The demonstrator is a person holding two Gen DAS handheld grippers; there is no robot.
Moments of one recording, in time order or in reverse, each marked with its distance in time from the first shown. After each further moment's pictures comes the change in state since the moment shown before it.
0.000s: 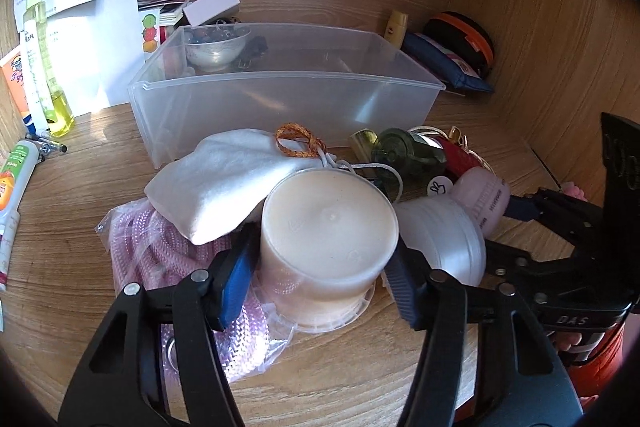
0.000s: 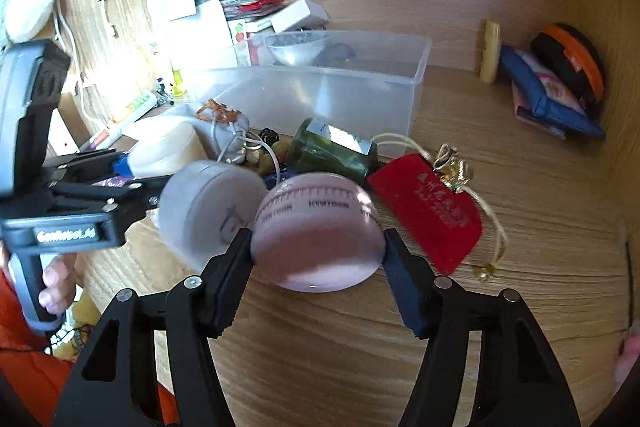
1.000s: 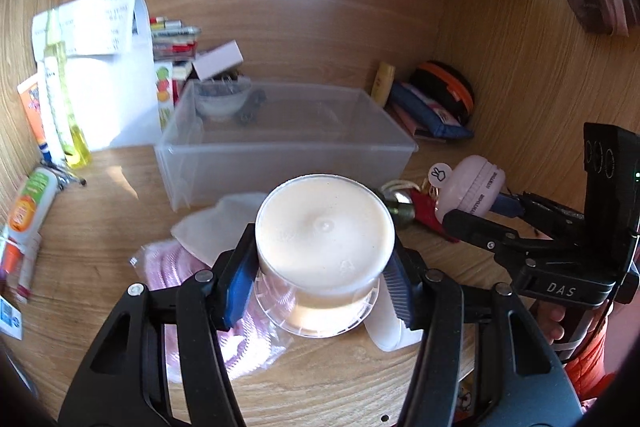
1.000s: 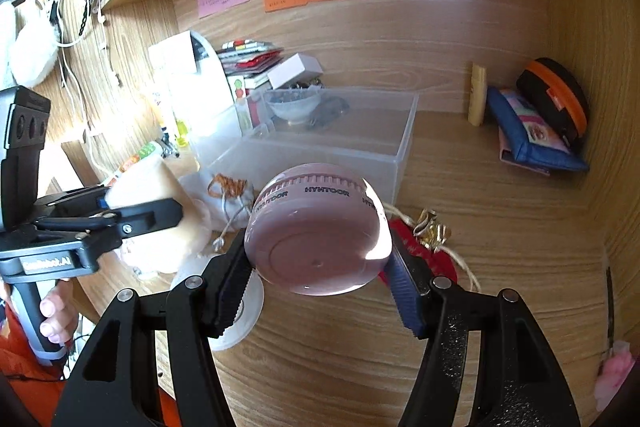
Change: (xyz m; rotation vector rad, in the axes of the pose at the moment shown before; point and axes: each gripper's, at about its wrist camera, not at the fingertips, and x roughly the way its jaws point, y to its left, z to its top) left arm -0.056 -0.005 0.021 -0.011 -0.141 -0.017; right arm -0.032 0.000 0.025 0.030 -0.148 -0.007
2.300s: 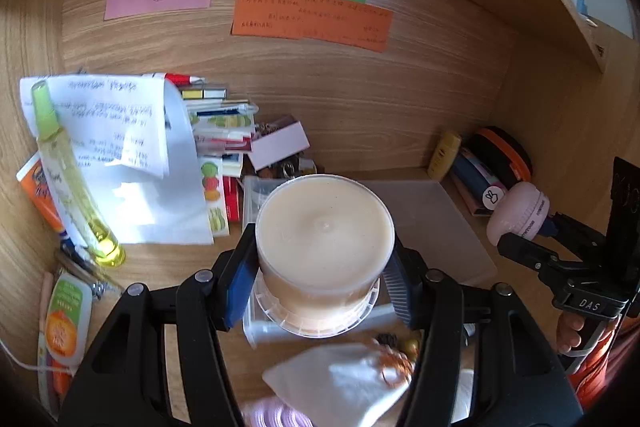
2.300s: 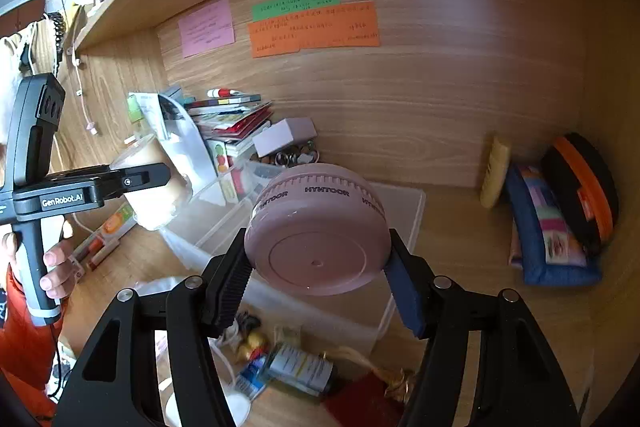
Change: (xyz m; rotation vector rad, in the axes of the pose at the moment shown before) left arm 0.043 0.079 0.121 -0.036 -0.030 0.060; right arm 0.046 -0.021 0.105 -0.040 -0.054 0.022
